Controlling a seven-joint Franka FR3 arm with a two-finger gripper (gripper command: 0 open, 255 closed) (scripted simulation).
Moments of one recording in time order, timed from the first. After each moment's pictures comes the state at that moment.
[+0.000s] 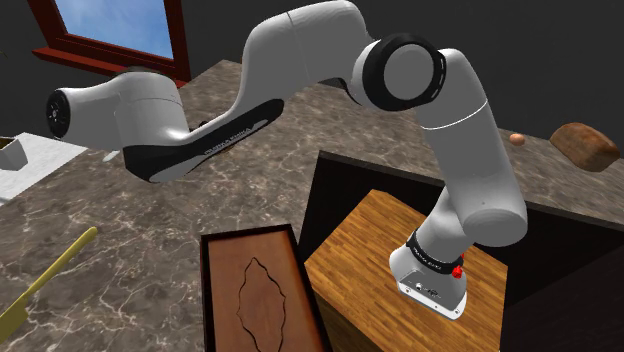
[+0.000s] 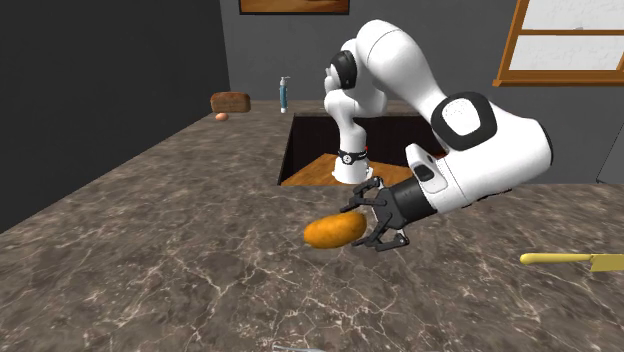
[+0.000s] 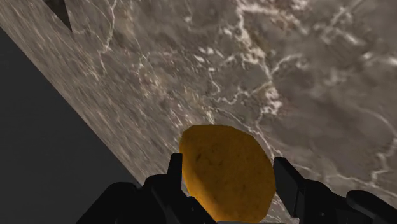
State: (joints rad) arm 0.27 0.82 0.55 -1.32 -1.13 1.38 1.42
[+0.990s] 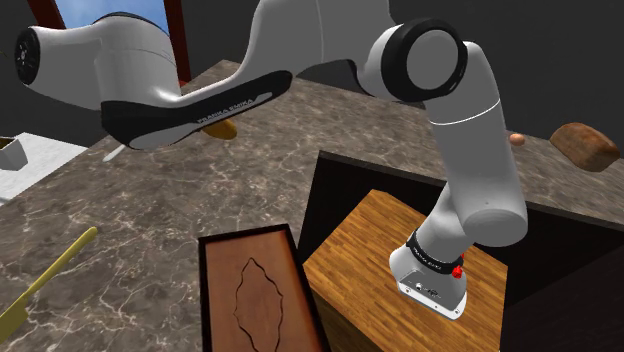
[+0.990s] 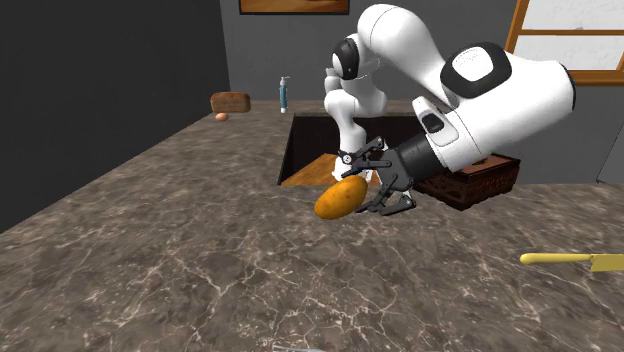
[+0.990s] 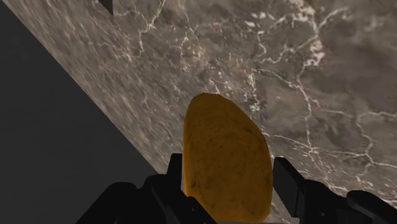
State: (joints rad) arm 0.28 0.73 0.57 -1.27 -1.11 1.29 1.32
